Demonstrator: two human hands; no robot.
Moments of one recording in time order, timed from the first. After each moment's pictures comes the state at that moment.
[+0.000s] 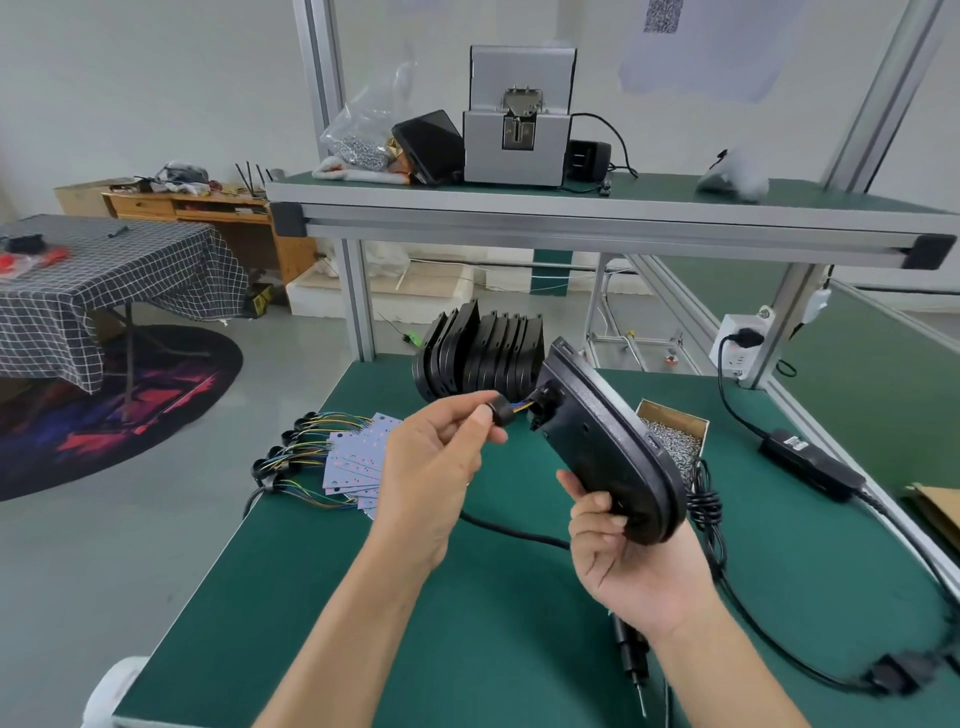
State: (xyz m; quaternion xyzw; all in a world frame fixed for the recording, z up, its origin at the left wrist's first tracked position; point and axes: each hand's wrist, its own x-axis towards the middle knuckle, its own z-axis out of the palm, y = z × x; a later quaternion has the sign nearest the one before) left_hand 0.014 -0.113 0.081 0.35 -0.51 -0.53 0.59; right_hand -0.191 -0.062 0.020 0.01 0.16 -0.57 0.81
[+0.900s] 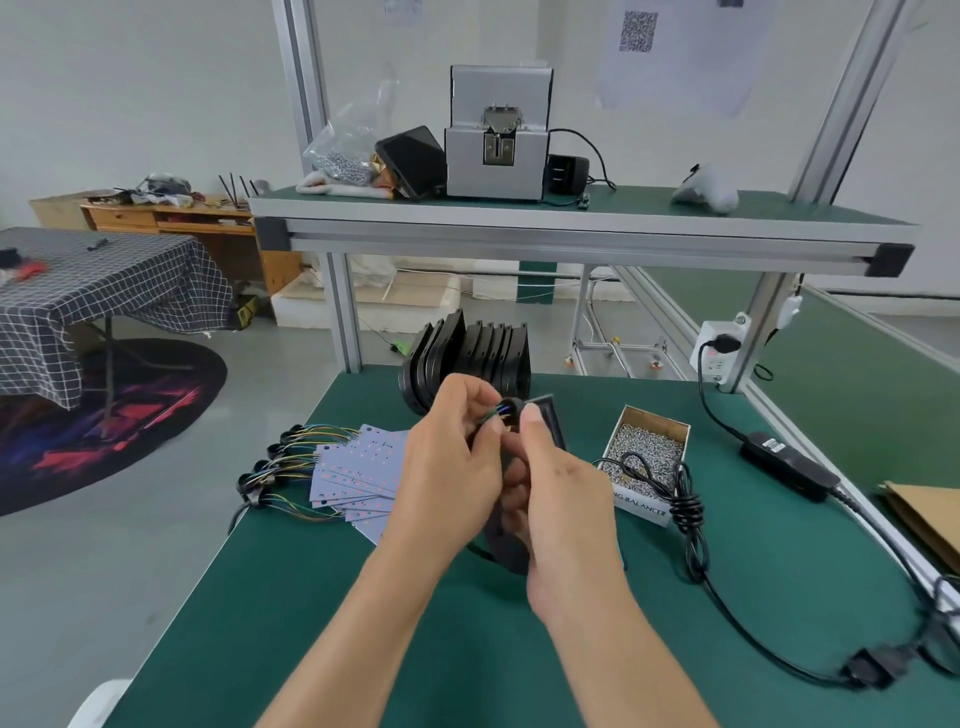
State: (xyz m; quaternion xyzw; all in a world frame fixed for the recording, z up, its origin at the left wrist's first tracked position) left_hand -0.003 -0.107 0.098 0.41 -0.67 -0.32 0.53; right_hand -0.087 -0.055 0.106 -0.26 0.51 -0.68 0.45
